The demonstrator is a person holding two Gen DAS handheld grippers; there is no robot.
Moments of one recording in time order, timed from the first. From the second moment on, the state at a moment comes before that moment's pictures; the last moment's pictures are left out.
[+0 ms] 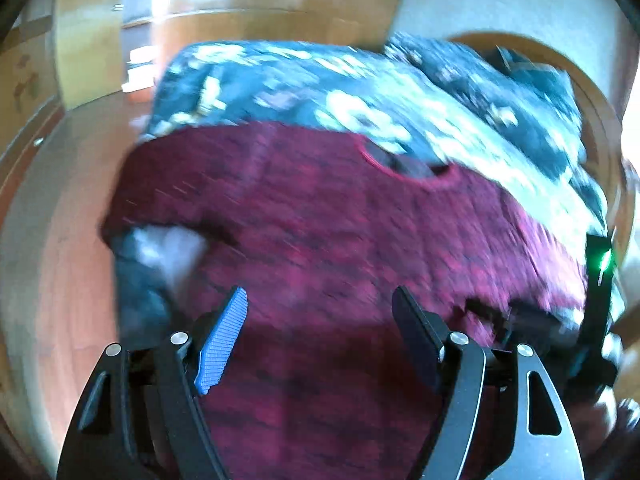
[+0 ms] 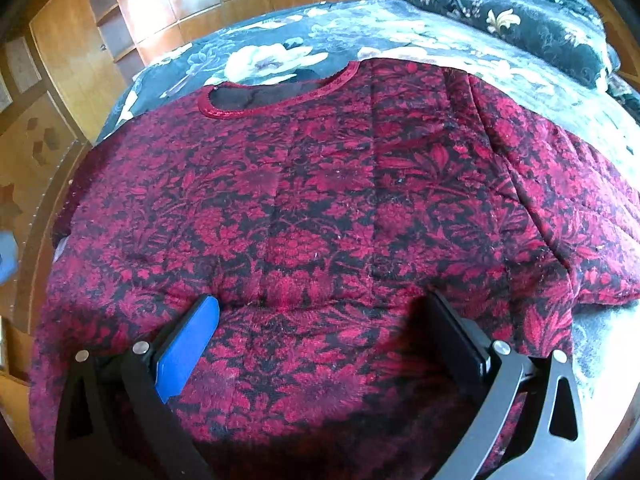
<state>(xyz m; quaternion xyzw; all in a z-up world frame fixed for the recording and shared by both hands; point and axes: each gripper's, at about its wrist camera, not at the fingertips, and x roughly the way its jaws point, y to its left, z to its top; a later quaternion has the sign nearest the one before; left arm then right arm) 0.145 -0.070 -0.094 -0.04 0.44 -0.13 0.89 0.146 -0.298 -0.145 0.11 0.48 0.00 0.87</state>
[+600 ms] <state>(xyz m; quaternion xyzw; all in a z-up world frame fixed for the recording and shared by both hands) 0.135 -0.103 -0.140 0.02 0.47 -0.14 0.87 -0.006 -0.602 -0.156 0.57 0.28 -0.14 0.76</state>
